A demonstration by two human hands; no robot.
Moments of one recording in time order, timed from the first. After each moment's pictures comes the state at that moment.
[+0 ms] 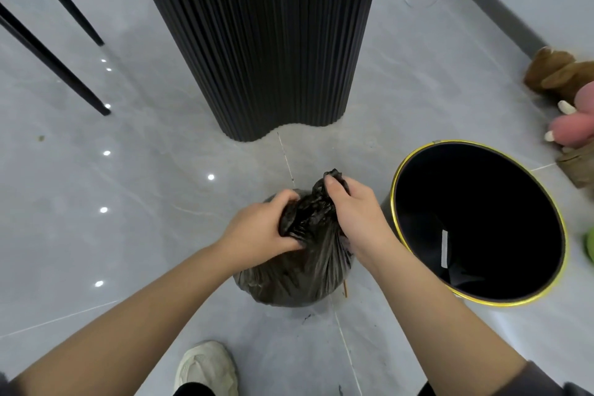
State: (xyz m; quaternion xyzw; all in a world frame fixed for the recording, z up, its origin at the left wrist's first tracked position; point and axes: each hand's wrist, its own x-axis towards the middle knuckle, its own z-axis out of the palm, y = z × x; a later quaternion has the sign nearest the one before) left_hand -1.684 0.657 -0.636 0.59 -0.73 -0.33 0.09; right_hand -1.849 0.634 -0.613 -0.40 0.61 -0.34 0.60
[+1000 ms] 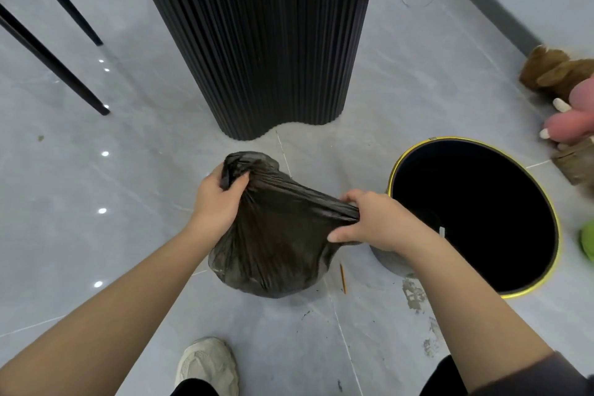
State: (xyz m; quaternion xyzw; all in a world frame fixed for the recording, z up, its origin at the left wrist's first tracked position) left_hand -1.655 0.638 -0.637 0.71 -0.40 -0.40 0.43; right_hand -1.902 0.624 -0.611 -0.70 0.60 0.07 0.39
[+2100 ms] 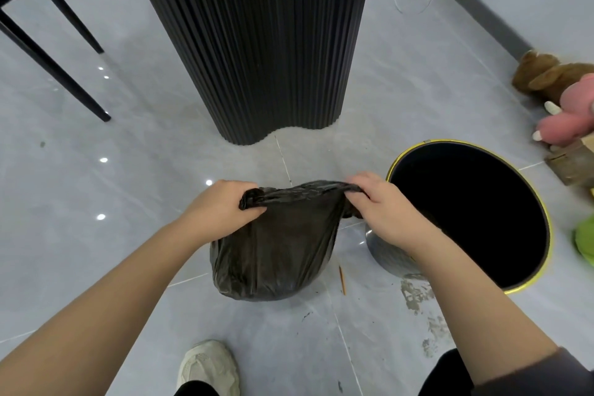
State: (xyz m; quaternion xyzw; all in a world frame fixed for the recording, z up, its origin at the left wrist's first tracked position) left_hand -1.640 0.638 -0.612 0.62 -0.73 -0.29 0.06; right_hand -1.908 0.624 -0.603 -0.69 0.56 -0.16 0.42
